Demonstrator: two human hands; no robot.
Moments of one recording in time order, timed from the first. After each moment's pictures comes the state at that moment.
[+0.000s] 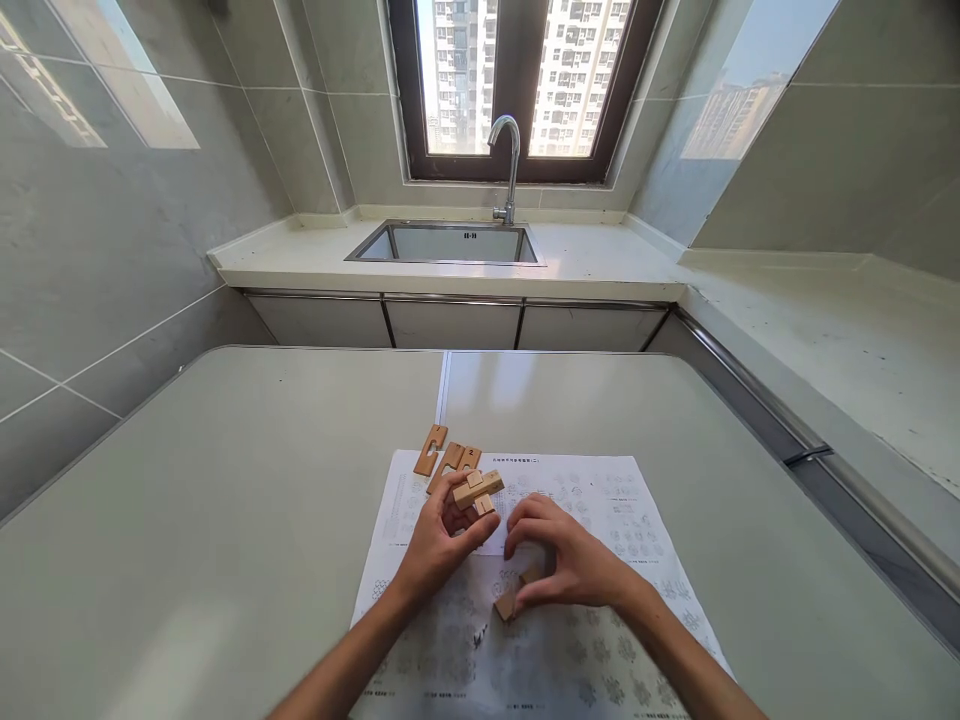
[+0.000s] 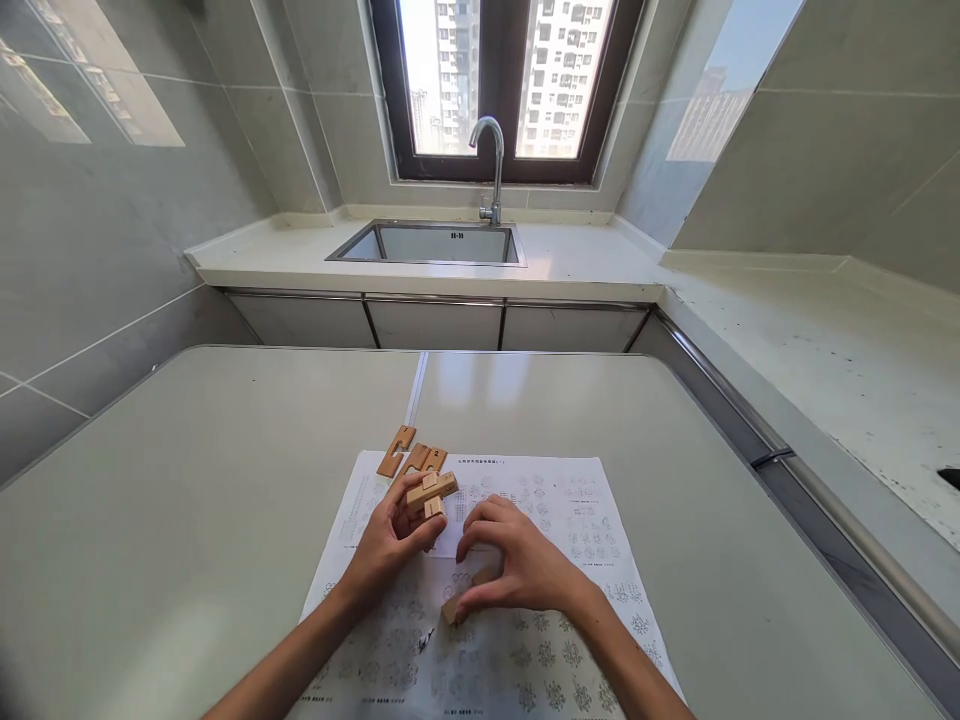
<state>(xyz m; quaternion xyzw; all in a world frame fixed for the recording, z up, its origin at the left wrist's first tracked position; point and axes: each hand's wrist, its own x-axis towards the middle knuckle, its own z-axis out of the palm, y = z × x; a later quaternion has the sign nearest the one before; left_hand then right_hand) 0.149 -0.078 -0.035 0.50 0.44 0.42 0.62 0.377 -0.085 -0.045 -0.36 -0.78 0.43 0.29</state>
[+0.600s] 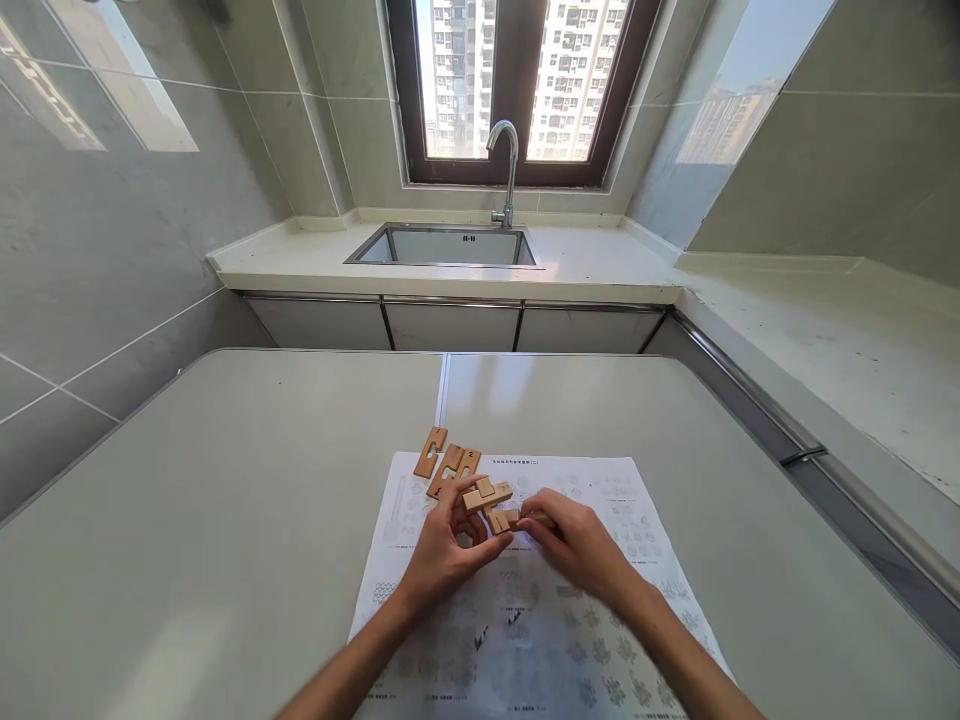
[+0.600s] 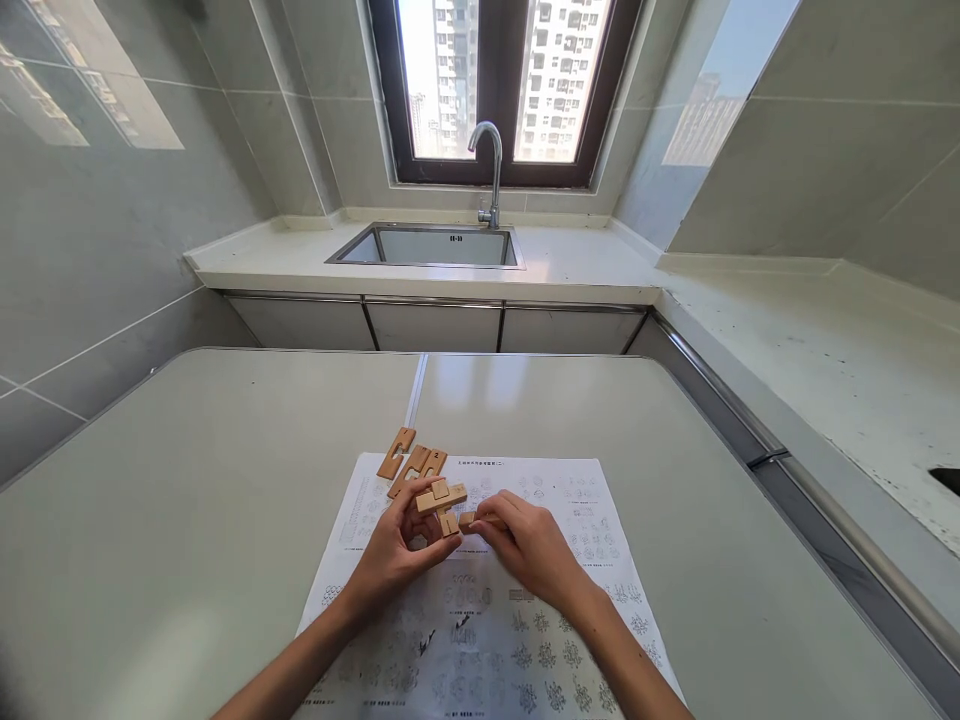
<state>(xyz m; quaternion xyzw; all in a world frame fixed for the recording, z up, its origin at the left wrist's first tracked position) 0.152 -0.082 -0.036 0.58 0.44 0.39 0.57 0.380 -0.086 -0.060 -0.48 -0.76 0.30 0.32</state>
